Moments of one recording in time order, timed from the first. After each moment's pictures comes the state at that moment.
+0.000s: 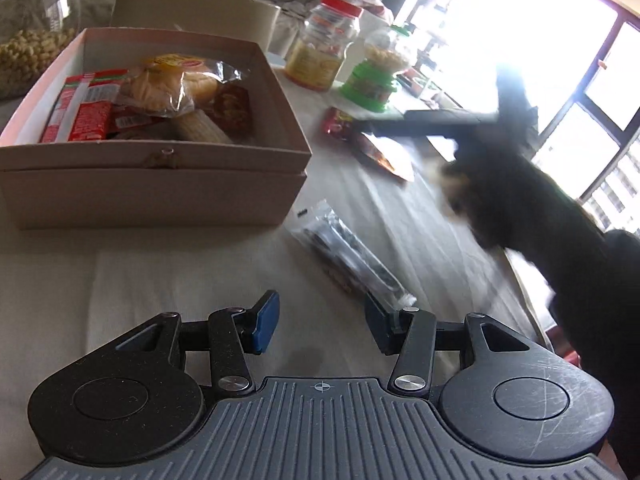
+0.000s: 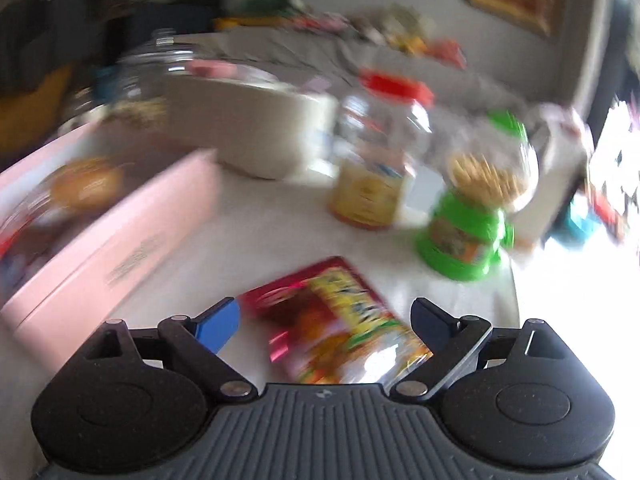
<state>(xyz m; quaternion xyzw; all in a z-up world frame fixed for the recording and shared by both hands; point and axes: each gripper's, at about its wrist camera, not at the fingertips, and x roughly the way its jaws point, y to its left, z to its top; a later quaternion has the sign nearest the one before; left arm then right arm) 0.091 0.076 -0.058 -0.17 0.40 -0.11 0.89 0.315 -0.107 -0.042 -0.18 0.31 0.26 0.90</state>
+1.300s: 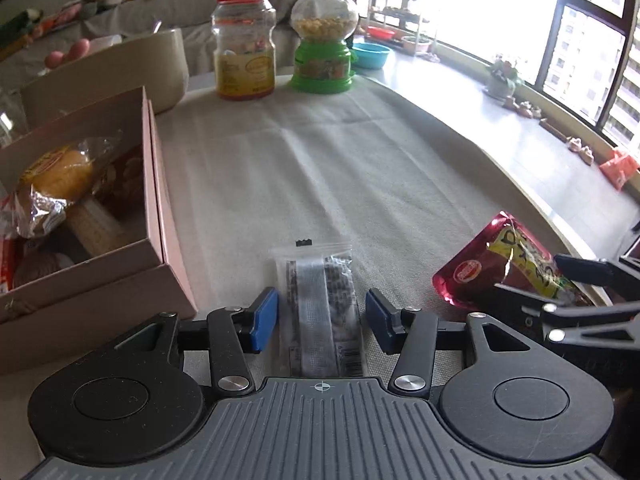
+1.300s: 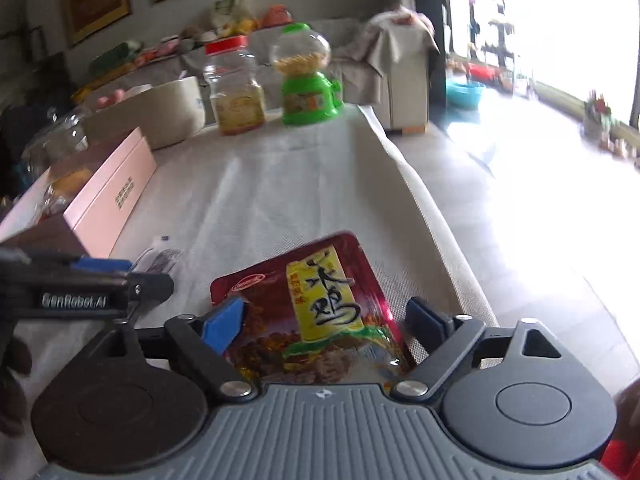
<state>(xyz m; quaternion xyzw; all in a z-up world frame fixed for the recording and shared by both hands) 0.152 -0.024 -0.065 0.02 0.40 -0.10 0.91 0.135 -0.215 -0.072 0.02 0.35 0.08 0.93</state>
